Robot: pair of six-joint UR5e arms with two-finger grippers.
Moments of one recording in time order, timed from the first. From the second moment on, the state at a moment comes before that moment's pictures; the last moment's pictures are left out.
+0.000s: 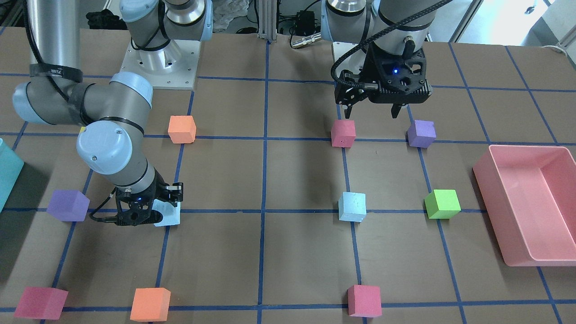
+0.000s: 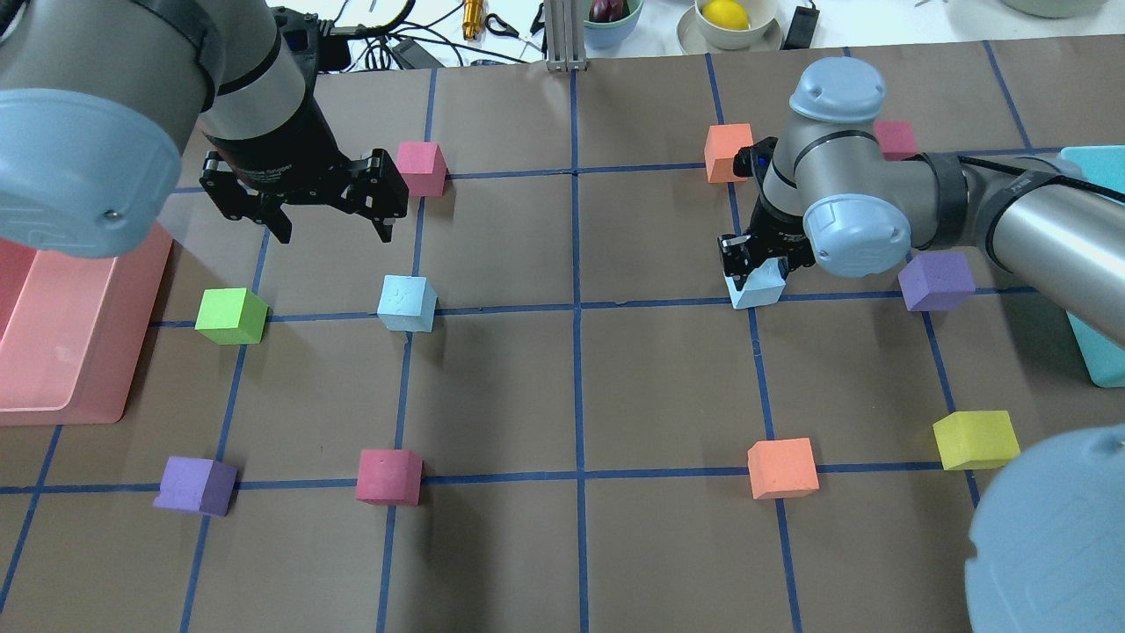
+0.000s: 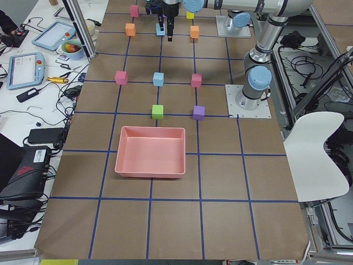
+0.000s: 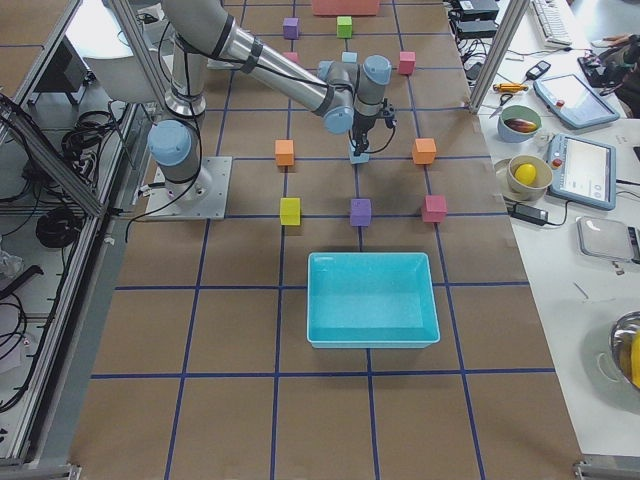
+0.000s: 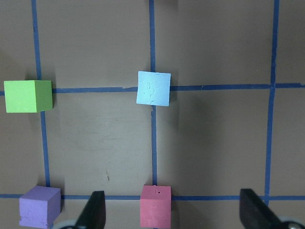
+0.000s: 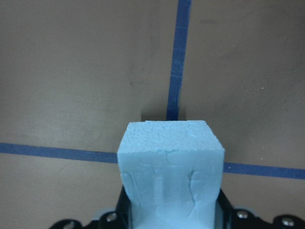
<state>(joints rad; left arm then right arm) -1.67 -1.56 -1.60 -1.53 1.63 -0.09 1.55 -1.20 1.79 -2.10 -1.56 -0.11</state>
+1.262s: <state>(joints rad) -1.67 -1.56 -1.60 -1.53 1.63 -0.09 1.82 -0.81 1.12 -1.92 -1.51 0.33</state>
